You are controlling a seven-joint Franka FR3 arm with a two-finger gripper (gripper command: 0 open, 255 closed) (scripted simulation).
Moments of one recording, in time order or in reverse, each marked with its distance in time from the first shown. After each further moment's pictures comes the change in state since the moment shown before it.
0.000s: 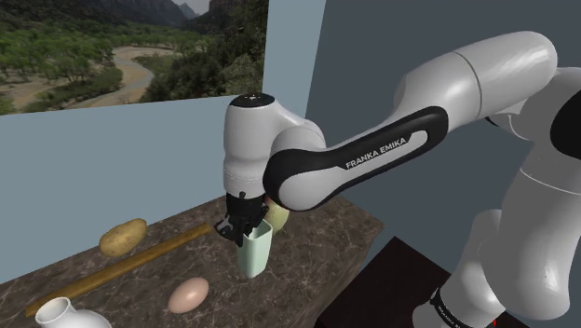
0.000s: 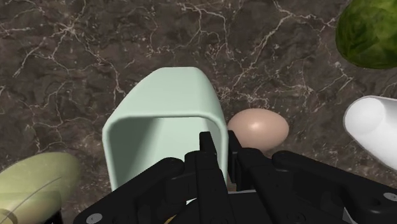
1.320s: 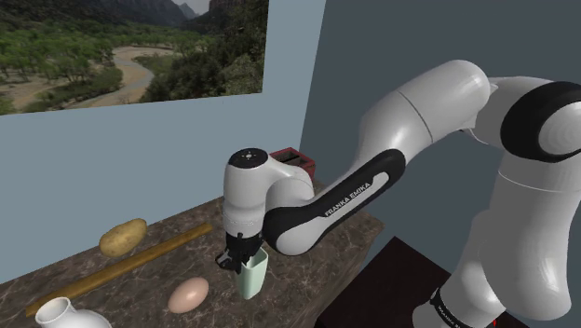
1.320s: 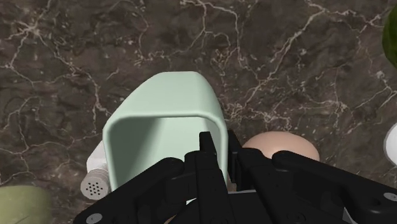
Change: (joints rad) arm 0.021 0.157 -0.027 -0.089 -0.097 0.232 0.074
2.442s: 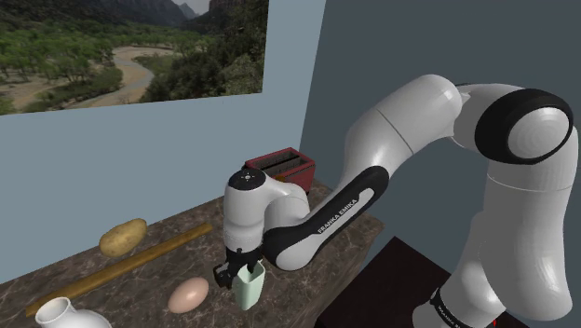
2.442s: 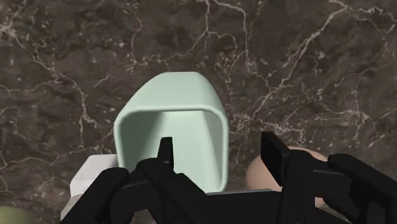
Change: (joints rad) arm 0.019 0.088 -0.027 -0.012 -0.057 0.095 0.041
